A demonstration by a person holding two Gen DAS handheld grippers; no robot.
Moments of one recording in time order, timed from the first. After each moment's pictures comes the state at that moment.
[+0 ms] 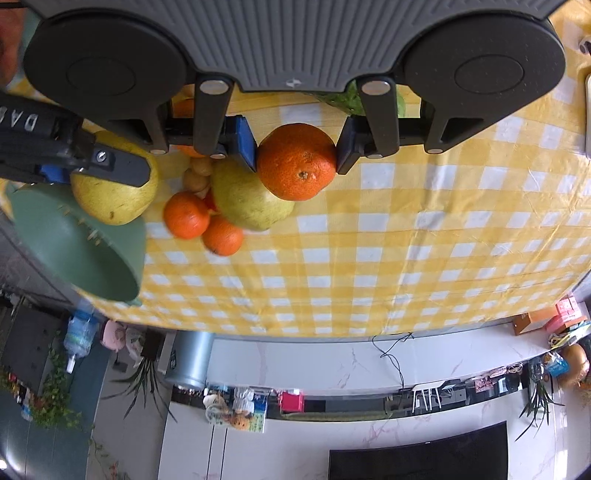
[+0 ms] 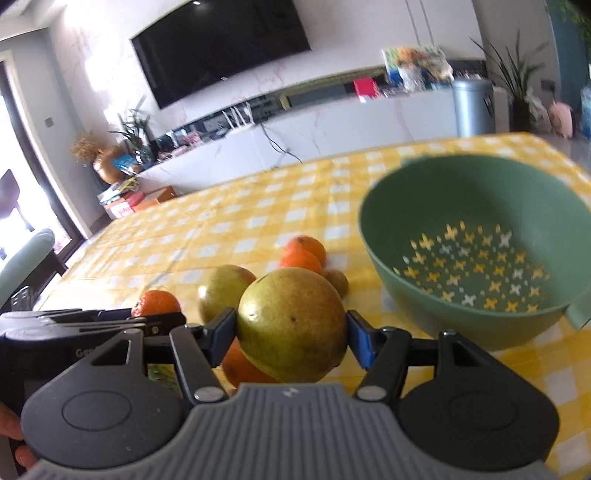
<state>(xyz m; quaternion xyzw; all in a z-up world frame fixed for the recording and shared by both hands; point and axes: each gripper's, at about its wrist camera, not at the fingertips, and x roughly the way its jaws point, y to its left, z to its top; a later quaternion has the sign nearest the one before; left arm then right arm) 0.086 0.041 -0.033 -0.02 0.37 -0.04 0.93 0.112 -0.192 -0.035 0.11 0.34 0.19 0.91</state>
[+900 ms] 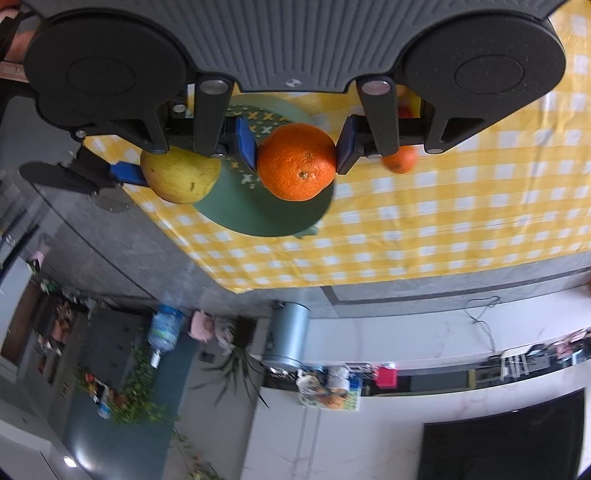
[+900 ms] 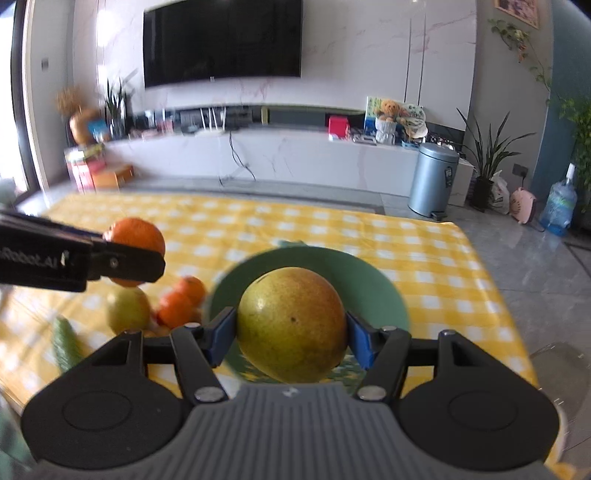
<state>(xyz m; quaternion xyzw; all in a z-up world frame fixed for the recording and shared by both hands) 0.118 -0.086 0.041 -0.01 0.36 -0.18 0.92 0.131 -0.293 0.029 -0.06 0.33 0.13 0.93</state>
